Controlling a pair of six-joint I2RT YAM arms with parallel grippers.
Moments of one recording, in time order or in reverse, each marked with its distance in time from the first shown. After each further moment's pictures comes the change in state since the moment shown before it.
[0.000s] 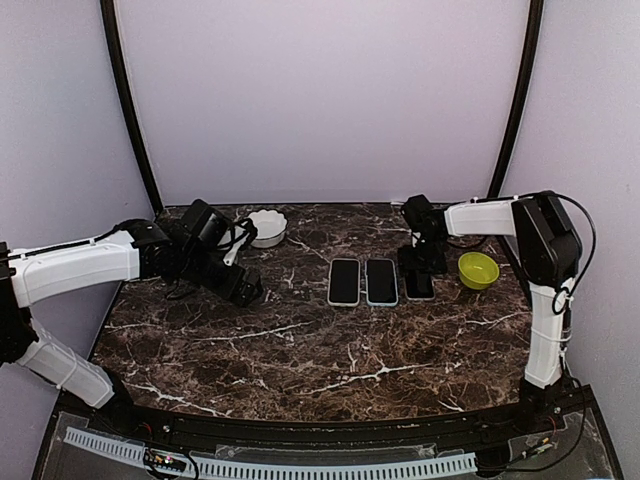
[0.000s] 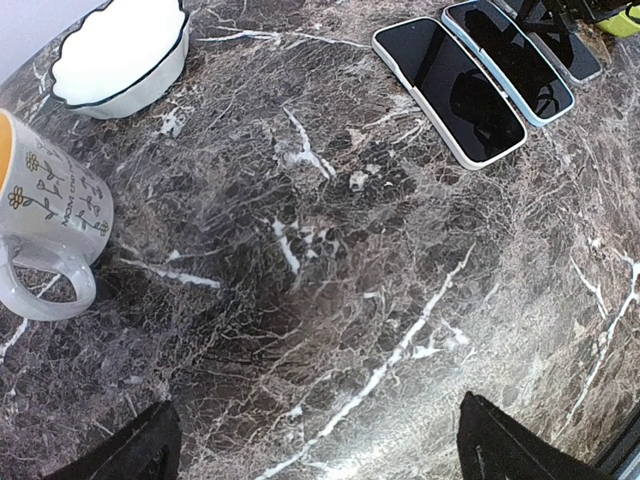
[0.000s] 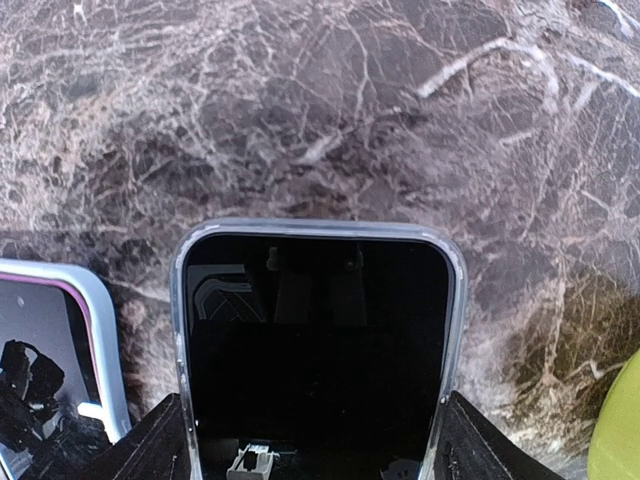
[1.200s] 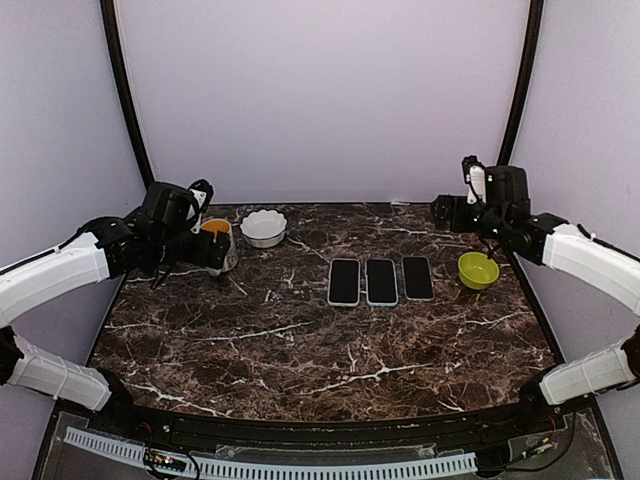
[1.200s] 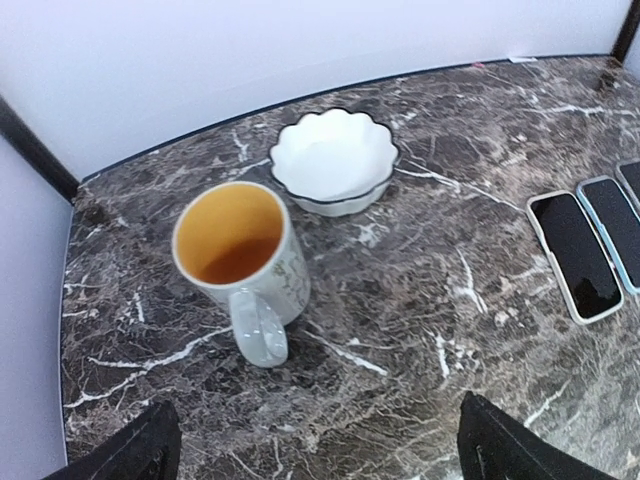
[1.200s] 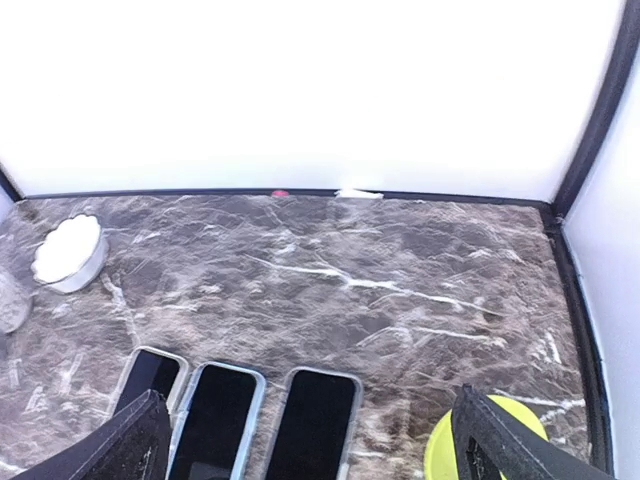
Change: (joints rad) left arm 0.095 -0.164 -0.030 0.123 -0.278 -0.015; right arm -0.026 -0.803 -0.441 0.448 -0.009 -0.221
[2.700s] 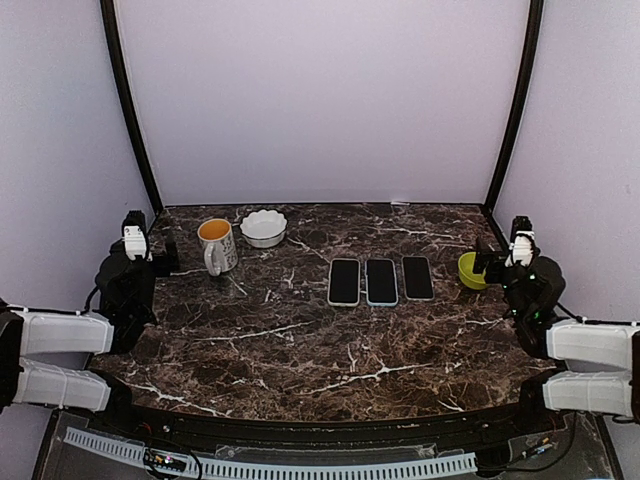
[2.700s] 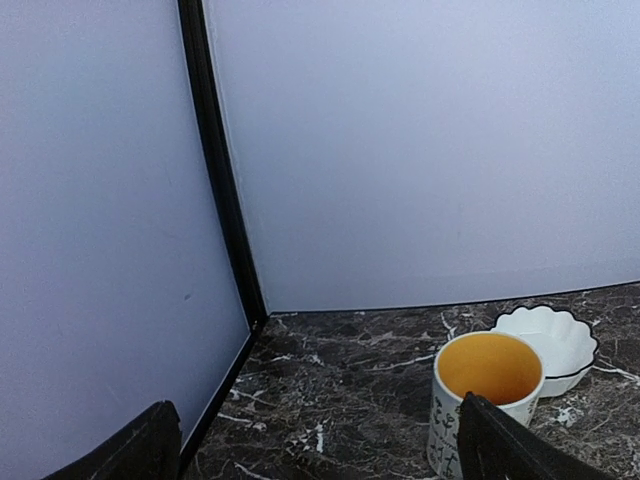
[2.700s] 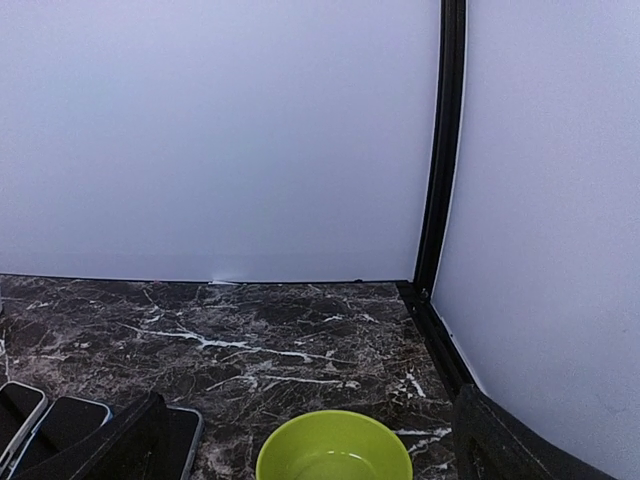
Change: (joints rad) left arm 0.265 -0.115 -0.745 1.426 -0.181 0.338; right arm -0.183 -0.267 -0.822 1.025 0.087 -0.228
